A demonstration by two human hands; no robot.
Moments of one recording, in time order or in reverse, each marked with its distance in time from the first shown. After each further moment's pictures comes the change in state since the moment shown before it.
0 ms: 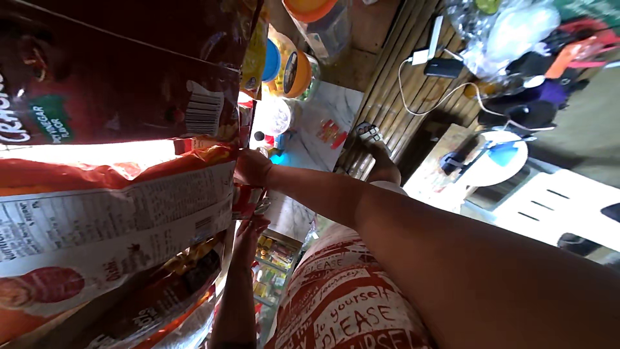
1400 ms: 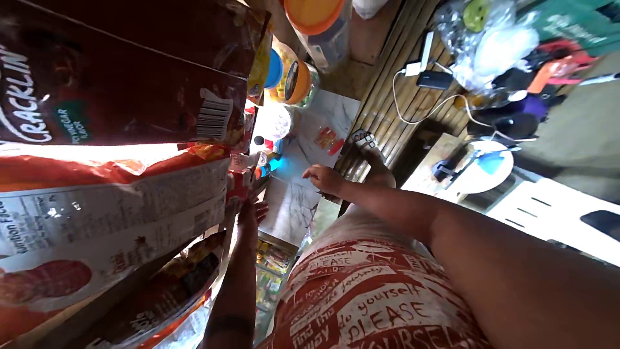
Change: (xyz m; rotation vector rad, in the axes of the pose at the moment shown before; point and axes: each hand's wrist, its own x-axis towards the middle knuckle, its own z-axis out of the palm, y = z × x) left_hand 0.045 0.015 0.028 0.187 0.137 -0.091; right_hand -0.171 0.117 0.006 0.227 0.002 0.469
